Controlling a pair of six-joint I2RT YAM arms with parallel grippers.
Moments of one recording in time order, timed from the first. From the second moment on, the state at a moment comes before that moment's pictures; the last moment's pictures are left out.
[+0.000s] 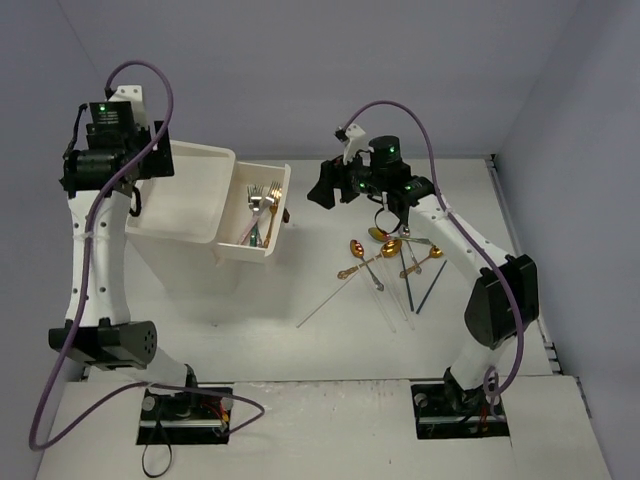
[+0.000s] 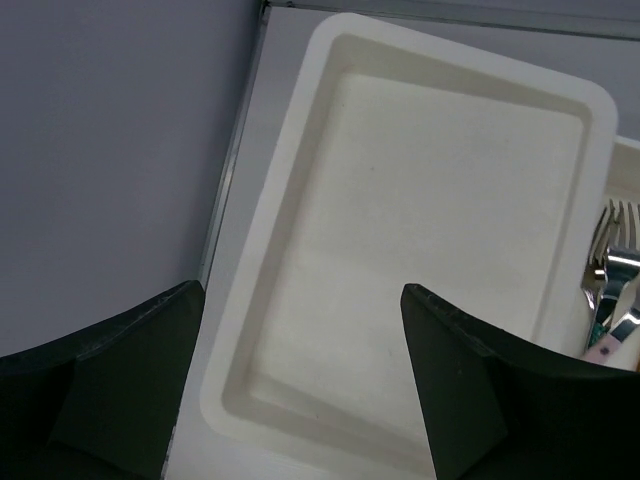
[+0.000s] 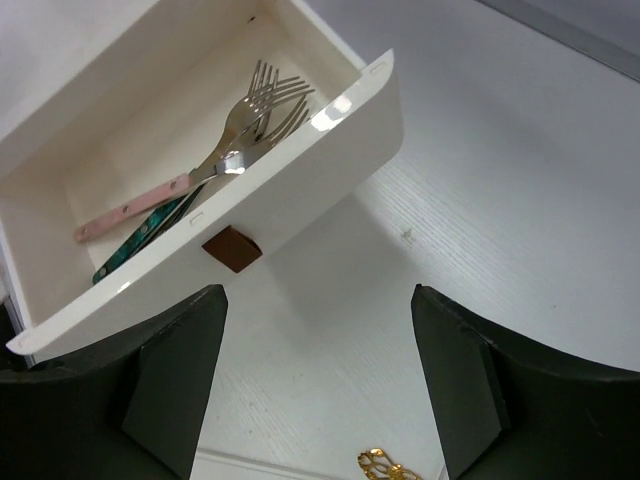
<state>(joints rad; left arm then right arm) 0.01 1.51 2.01 -1.09 -0.24 -0.01 0.47 1.71 1.50 -0.19 -0.49 0.13</state>
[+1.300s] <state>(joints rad) 0.22 1.88 2.12 -1.05 0.14 0.17 0.56 2.00 1.71 -0.24 -0.71 -0.06</state>
